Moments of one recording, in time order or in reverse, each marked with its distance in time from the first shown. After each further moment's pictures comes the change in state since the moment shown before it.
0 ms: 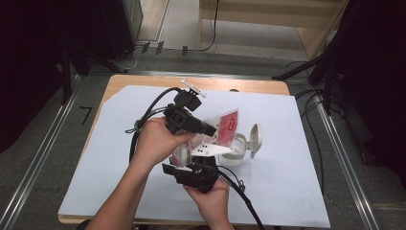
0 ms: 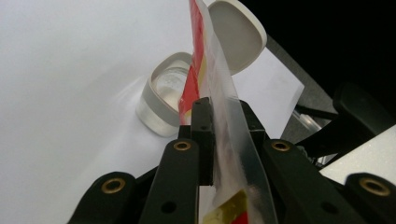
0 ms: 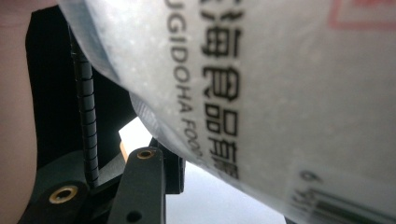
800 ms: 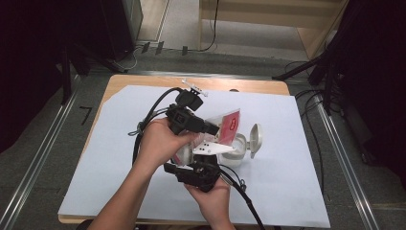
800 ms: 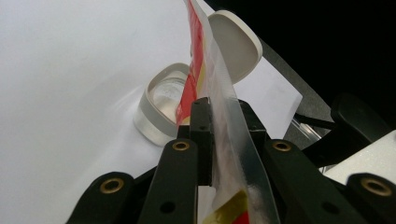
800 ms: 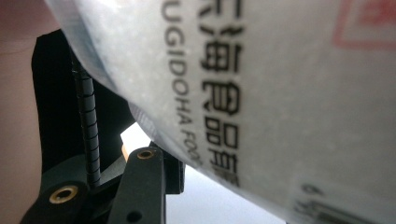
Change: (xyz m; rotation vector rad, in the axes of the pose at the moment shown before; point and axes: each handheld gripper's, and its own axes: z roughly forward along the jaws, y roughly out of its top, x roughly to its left) left arm -0.005 0.002 0.002 -0.031 0.014 0.006; right arm -0.001 0.003 -0.003 -0.006 0.002 0.014
